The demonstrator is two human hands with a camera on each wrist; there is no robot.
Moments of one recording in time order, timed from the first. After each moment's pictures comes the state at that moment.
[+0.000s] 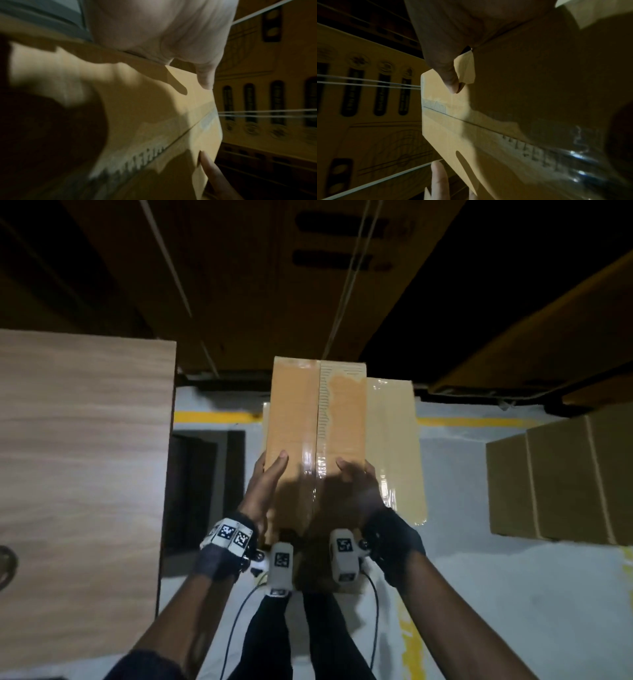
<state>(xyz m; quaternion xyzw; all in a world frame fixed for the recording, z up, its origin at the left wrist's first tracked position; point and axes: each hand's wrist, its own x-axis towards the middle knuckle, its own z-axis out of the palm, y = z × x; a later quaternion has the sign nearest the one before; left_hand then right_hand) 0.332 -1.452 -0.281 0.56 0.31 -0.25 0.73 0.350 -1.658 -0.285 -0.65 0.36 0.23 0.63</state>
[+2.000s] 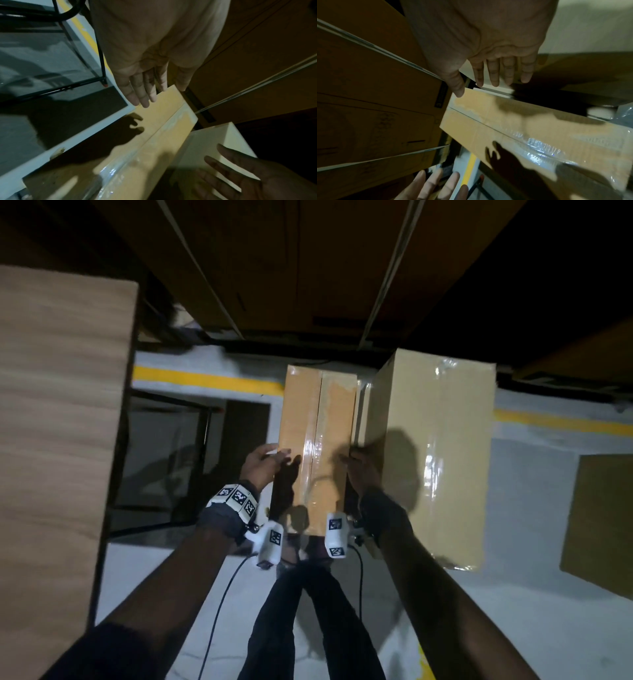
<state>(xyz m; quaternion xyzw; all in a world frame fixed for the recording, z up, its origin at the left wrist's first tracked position) 0.412 -1.444 -0.492 0.61 0.46 -0.24 0.60 0.450 -1.671 -0.498 -0.74 0.29 0.38 0.48</state>
